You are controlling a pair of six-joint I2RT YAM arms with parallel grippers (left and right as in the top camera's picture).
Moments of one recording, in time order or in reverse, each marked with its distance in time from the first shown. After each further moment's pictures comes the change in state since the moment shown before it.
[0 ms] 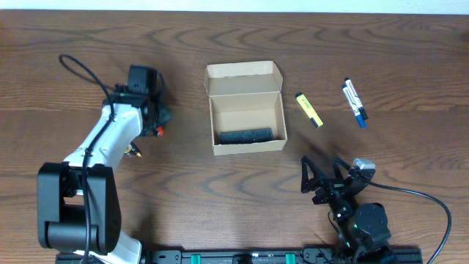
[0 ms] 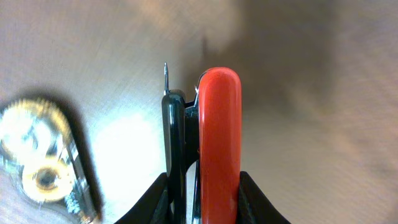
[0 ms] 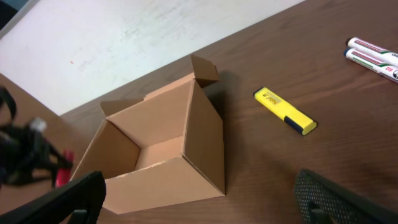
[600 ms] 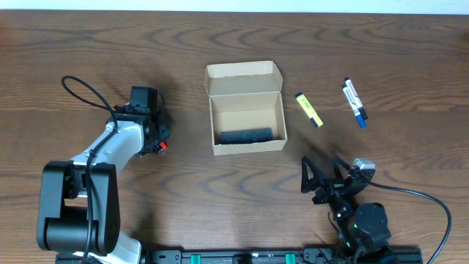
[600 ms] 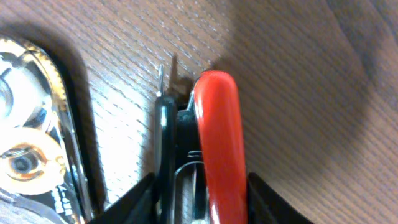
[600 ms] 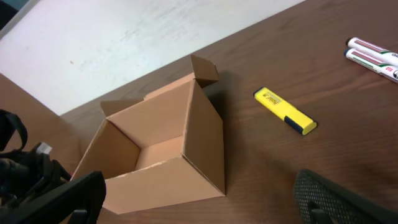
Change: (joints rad) left arm 0.022 -0.005 -0.229 0.169 0.000 -0.108; right arm 0.000 0.000 0.000 0.000 0.000 0.000
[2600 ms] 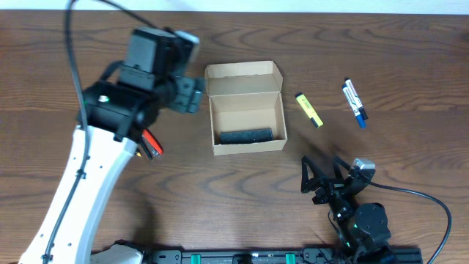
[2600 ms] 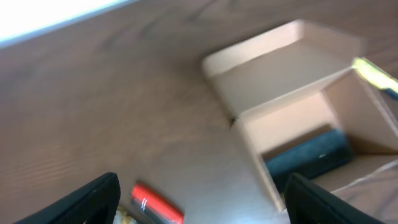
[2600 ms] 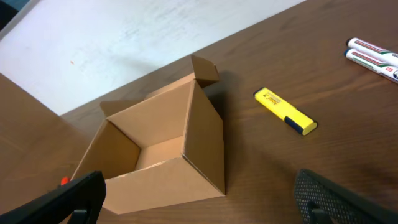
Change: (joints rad) left arm -0.227 -0.293 0.681 -0.570 0.071 0.749; right arm 0.000 -0.001 0.000 0.000 0.000 0.000
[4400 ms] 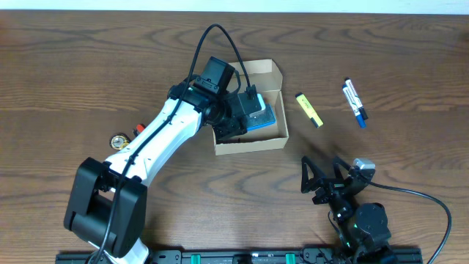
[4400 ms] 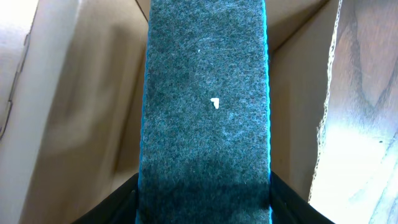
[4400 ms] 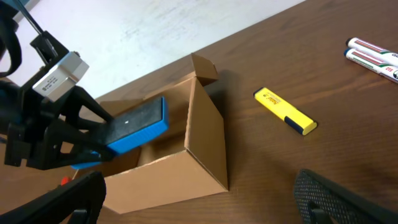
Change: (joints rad) left arm -0.186 0.357 -0.245 0.332 0.403 0.680; right arm 0.000 0.000 0.000 0.000 0.000 0.000
